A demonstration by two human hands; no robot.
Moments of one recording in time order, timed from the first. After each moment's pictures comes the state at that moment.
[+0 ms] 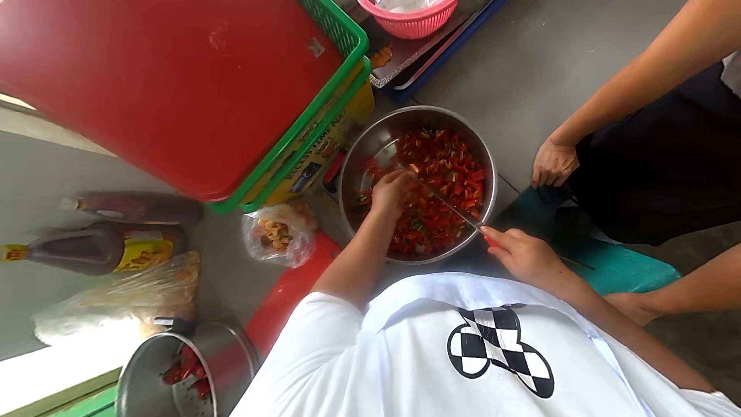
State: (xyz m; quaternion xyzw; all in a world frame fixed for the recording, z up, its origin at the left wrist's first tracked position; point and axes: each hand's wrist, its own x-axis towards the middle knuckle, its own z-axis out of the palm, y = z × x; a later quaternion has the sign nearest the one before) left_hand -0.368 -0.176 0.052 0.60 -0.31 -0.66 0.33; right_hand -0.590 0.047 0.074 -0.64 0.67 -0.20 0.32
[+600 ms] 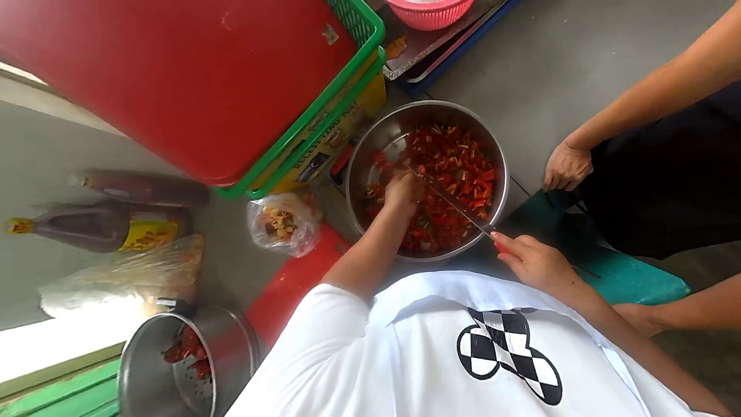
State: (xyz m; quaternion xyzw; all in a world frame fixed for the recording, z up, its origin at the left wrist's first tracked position) left_hand -0.377 -0.168 0.048 0.61 -0.24 -0.67 0.35; right_hand -0.592 0.054 0.070 -0.67 0.65 -0.20 0.30
